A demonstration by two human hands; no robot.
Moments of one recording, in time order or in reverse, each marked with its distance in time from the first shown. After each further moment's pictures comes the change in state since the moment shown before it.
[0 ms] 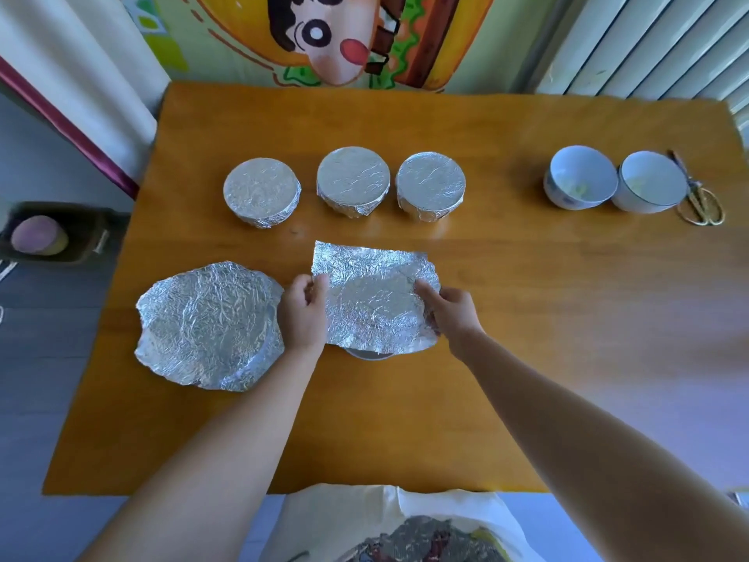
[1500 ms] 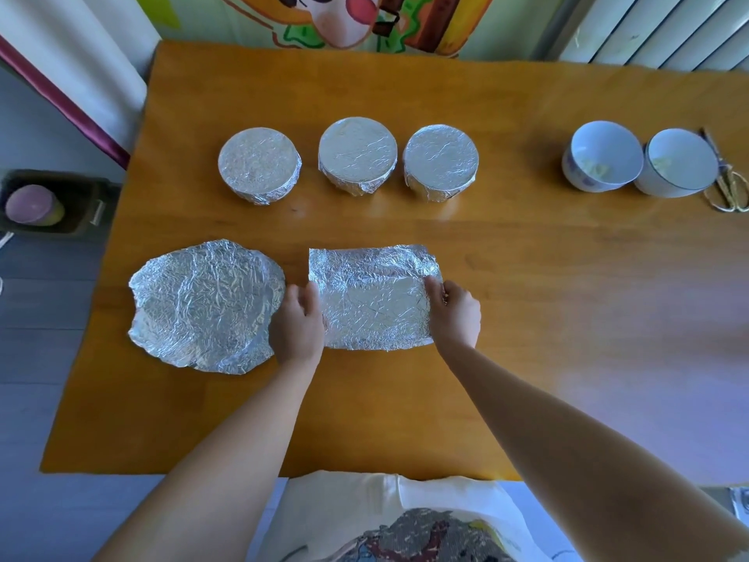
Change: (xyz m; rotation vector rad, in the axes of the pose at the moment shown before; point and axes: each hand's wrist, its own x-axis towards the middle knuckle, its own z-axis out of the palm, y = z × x) left_hand -0.017 -0.038 0.003 0.327 0.070 -0.075; right_hand -0.021 0.012 0.019 -0.483 0.305 -0.110
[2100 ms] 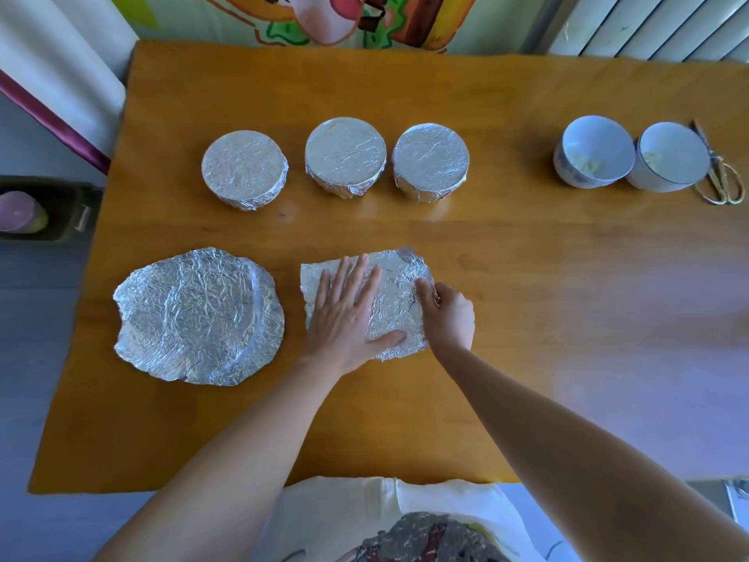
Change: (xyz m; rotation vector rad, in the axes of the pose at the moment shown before) left_hand 0.000 0.028 0.027 0.622 -0.417 0.779; right_hand 0.005 0.002 0.002 0.001 -0.014 -0.017
